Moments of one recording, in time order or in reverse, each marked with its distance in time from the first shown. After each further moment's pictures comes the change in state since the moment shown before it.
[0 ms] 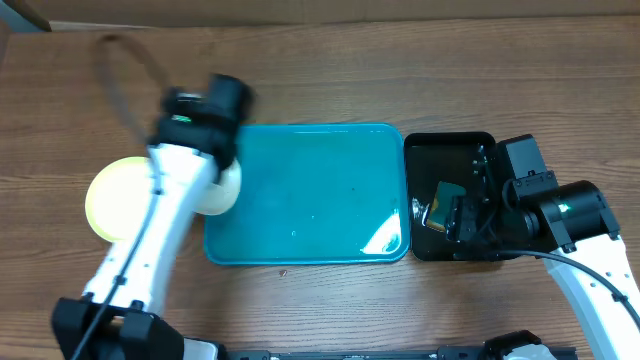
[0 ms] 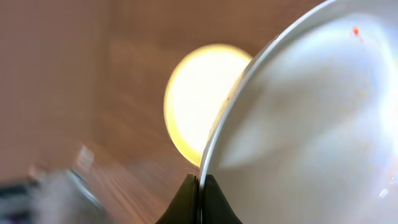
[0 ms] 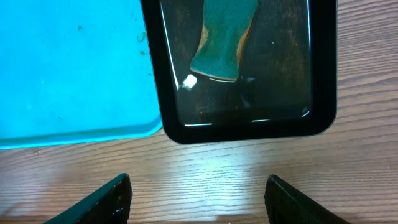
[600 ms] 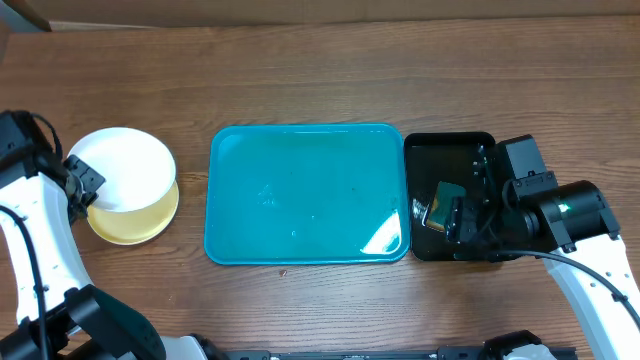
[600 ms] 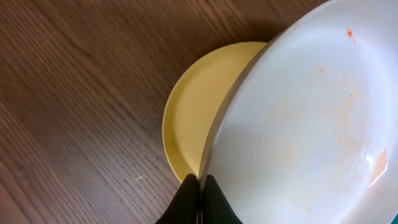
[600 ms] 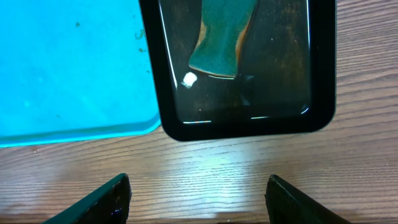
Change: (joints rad) left arm 0.729 0.004 -0.097 0.263 0.593 0.004; right arm 0.000 0.000 0.000 -0.010 0.000 0.000
